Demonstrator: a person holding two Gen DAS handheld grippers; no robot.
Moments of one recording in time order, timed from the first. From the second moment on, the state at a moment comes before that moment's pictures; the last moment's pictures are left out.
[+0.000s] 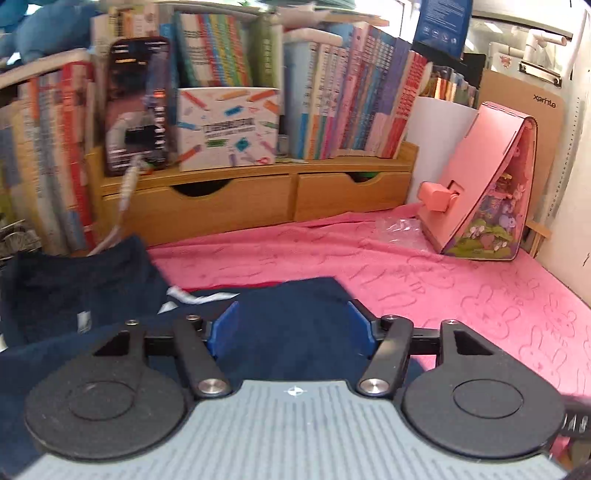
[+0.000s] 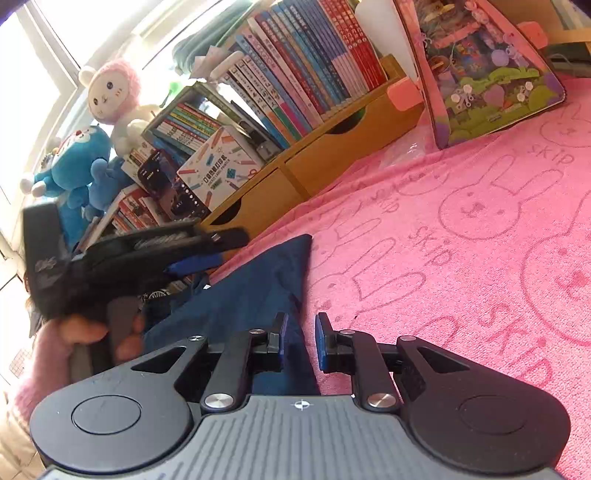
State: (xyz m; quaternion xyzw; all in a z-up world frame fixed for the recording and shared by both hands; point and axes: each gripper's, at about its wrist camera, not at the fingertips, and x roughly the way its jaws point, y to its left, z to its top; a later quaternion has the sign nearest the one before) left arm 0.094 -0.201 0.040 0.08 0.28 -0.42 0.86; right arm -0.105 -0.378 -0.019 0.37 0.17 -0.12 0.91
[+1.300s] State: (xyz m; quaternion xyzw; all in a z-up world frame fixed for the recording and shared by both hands) left arm 0.245 0.330 0.034 -0.20 0.29 0.15 0.92; right arm 0.125 -0.070 0.012 0.03 0.32 0.09 0.94
